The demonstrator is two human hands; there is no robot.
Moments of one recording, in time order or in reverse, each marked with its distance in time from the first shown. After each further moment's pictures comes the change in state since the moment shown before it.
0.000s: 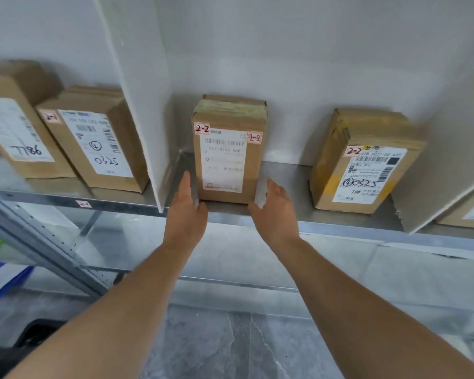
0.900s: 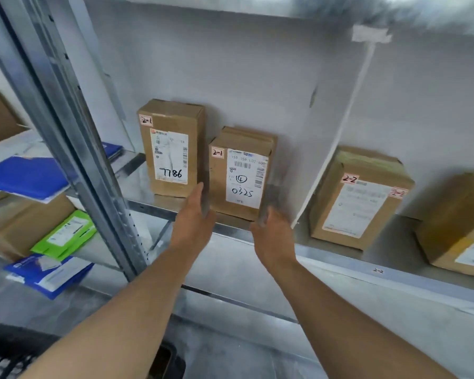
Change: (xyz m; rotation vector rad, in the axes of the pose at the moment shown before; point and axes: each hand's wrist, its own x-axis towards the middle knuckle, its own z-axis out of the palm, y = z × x) left_hand 0.049 -0.100 -0.195 0.009 0.168 0.030; right_hand -0.037 -0.189 0.125 0.066 -0.102 -0.079
